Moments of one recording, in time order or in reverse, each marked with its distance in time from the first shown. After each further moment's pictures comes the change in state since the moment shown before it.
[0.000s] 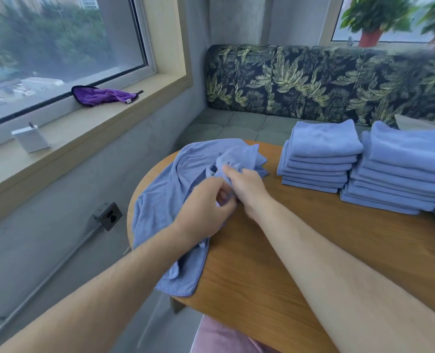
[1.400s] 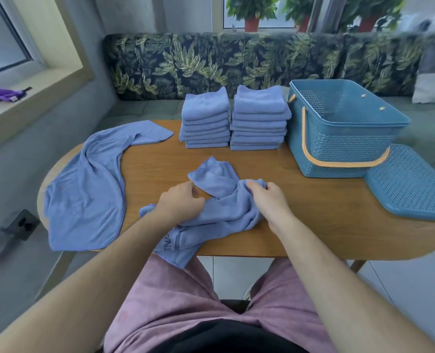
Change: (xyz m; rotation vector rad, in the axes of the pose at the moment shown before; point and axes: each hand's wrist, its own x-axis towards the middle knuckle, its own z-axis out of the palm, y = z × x) left_hand -0.068 0.086 0.118 0.358 -0.458 -0.167; right_hand -0.192 0.093 -0.229 -0.043 0.534 0.115
